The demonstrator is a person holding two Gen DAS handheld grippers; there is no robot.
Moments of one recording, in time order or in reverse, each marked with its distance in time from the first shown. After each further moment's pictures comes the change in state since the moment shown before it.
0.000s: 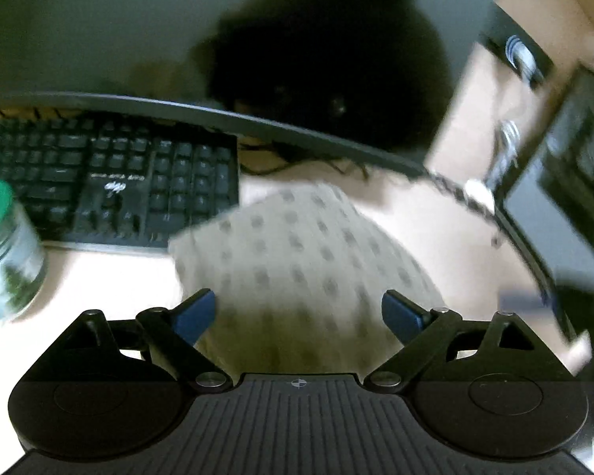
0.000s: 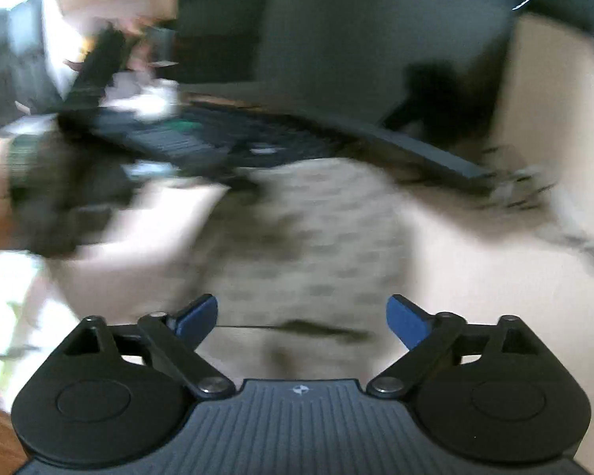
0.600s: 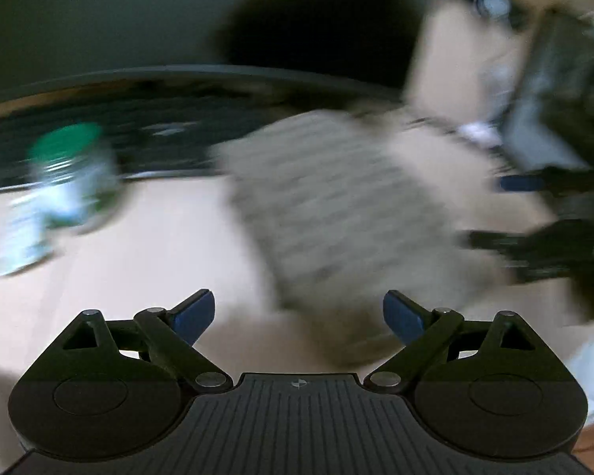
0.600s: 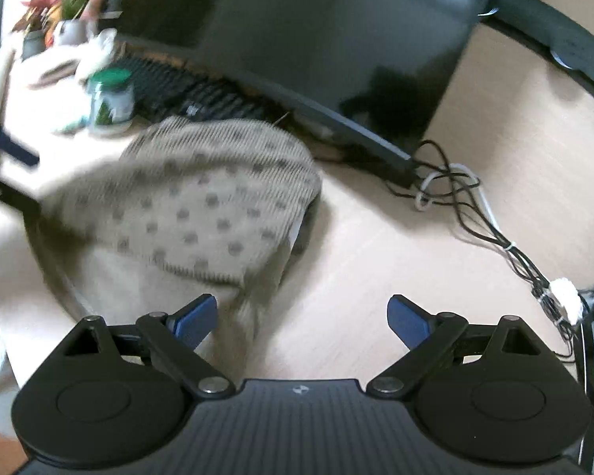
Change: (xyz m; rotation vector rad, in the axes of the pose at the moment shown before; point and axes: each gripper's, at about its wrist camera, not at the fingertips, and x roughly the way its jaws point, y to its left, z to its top) left arm -0.068 -0.004 -0.055 0.072 0.020 -0.008; right arm 0.004 0.013 -0.009 -0.045 0.040 -0.199
